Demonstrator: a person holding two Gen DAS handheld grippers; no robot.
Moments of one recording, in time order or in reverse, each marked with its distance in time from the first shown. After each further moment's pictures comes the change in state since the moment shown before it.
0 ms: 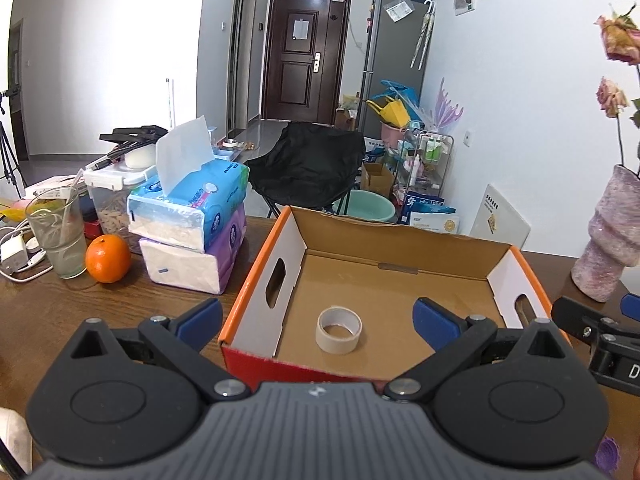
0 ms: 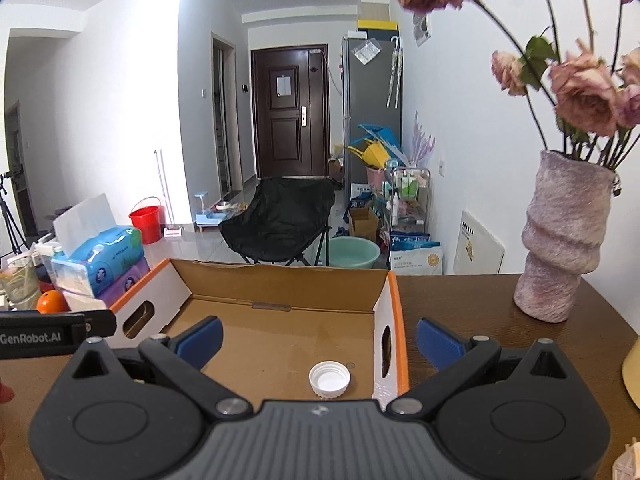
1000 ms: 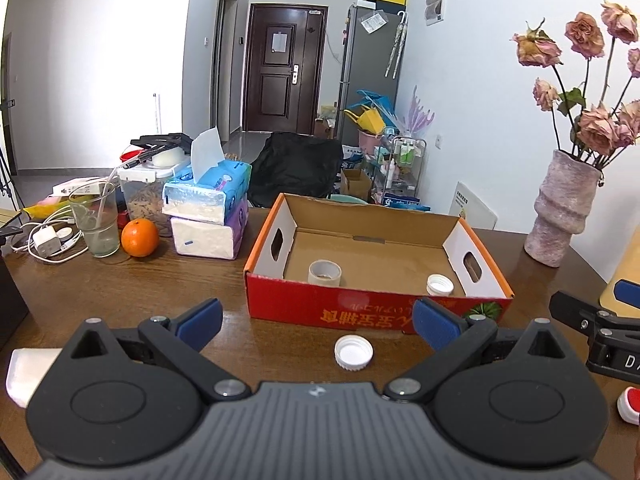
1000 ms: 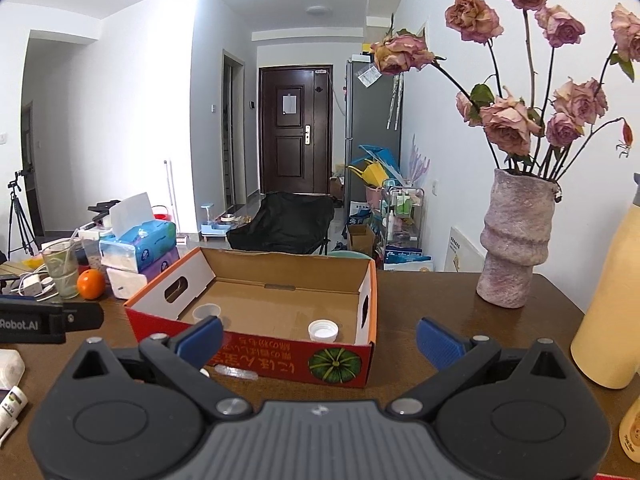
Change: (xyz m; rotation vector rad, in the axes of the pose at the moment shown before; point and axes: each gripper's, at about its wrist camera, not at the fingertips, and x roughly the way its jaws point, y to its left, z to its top) left arm -0.119 0.009 -0.052 0.041 -0.036 -0.055; right arm -0.126 0.003 -0.045 -0.035 -0.055 -0.007
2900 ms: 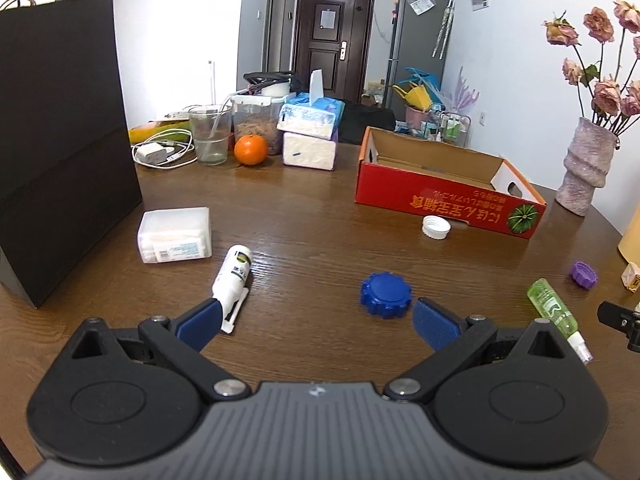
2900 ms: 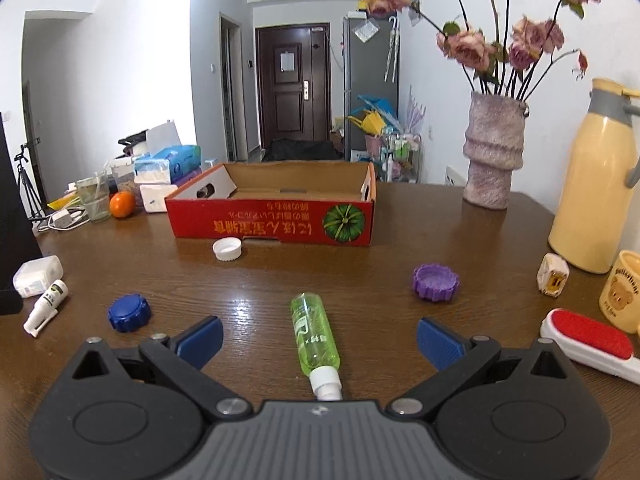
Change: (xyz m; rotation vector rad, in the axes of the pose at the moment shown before) left arm -0.122 0.089 -0.117 -0.067 0.075 0.119; right arm -0.095 0.015 -0.106 0.033 0.147 0.010
